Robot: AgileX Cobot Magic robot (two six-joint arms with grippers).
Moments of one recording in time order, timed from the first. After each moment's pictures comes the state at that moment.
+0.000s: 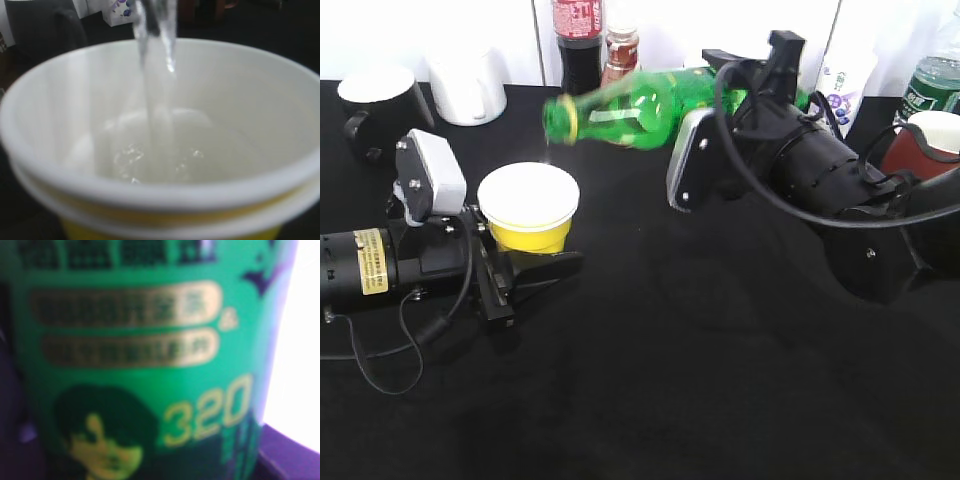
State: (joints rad) left arm -0.30 1.82 -0.54 0.92 -1.03 -0.29; right arm 0.58 1.87 -0.76 0.15 -1.10 -1.42
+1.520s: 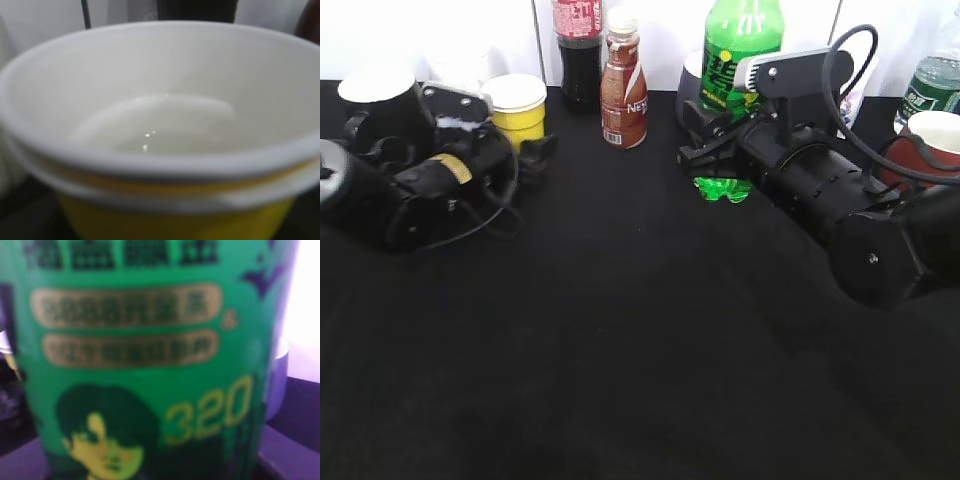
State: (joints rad) left arm -0.27 2.26 -1.11 0.24 -0.86 -0.15; right arm 0.58 1.87 -0.74 0.21 -1.02 -0.07
